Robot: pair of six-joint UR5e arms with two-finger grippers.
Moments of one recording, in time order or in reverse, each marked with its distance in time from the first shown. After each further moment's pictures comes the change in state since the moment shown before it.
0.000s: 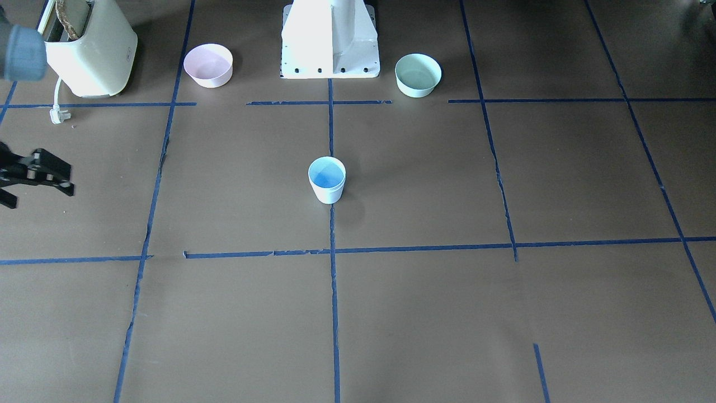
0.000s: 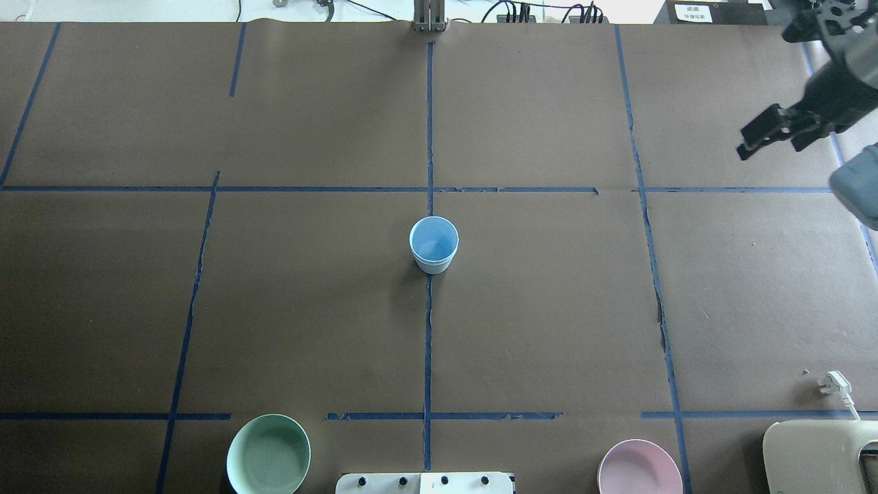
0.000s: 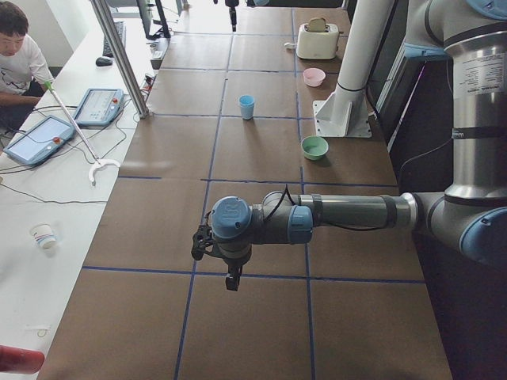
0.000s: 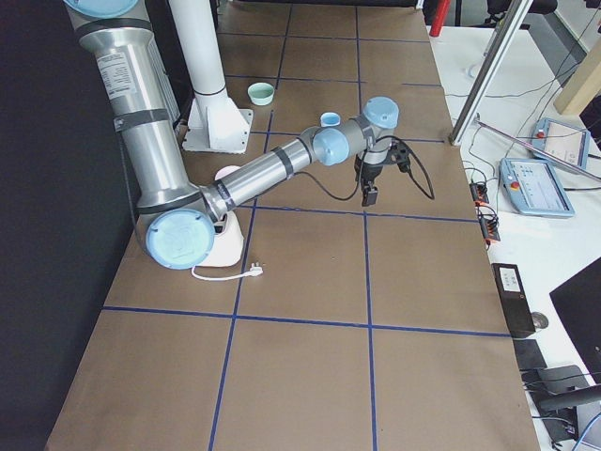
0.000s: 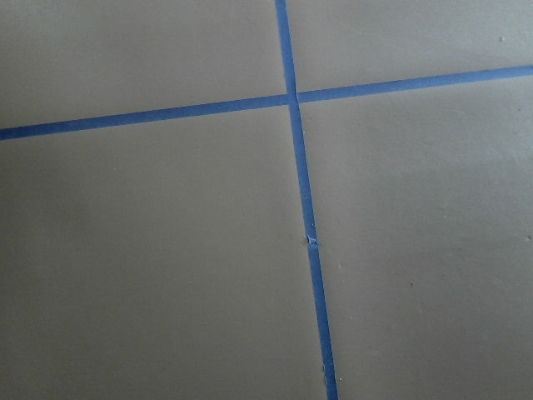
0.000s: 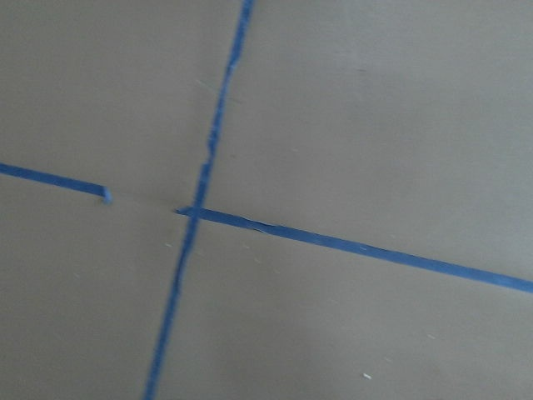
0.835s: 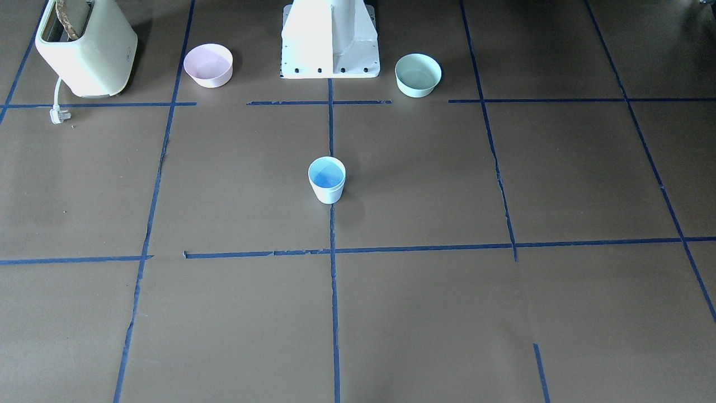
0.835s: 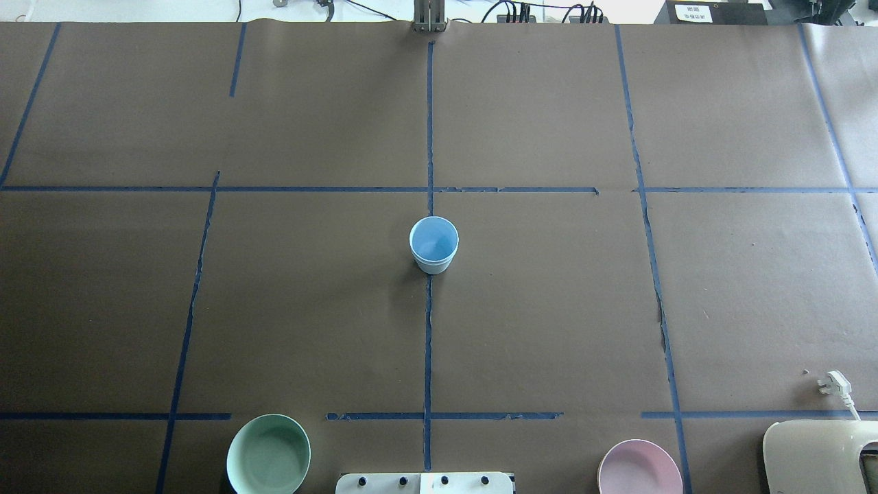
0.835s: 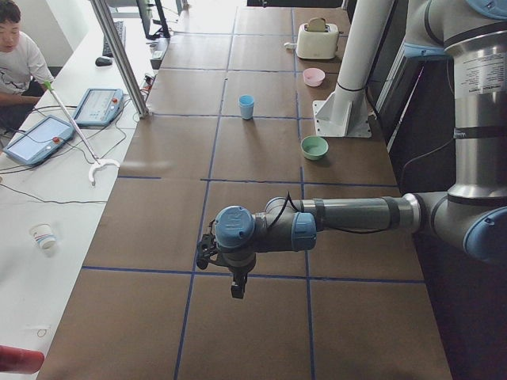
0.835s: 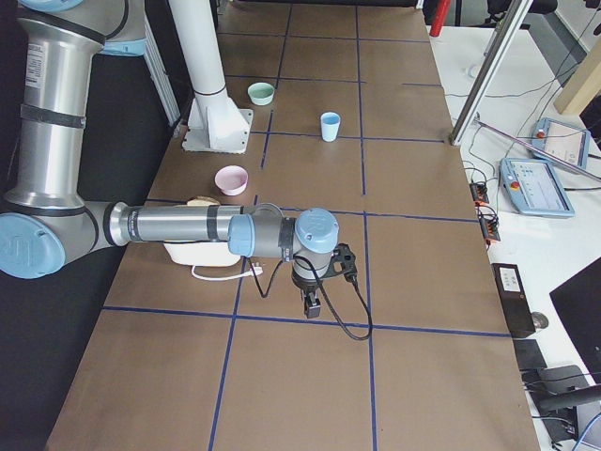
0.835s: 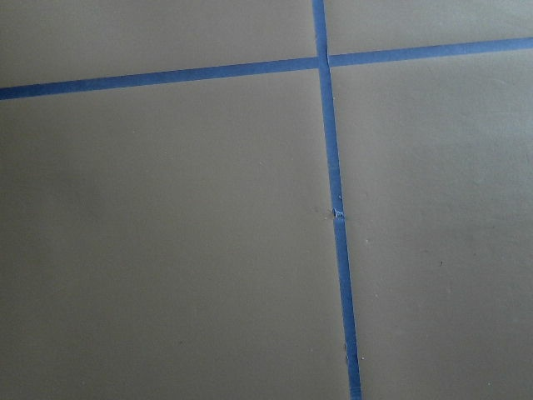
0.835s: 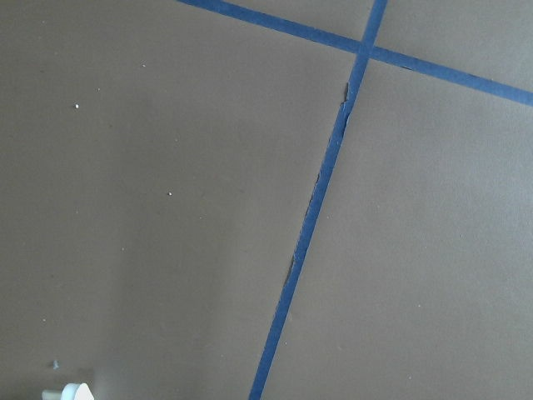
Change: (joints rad) left arm 0.000 0.016 0.023 -0.004 0.005 0.008; right arm 0.284 -0.384 -0.006 0.001 0.014 -0.512
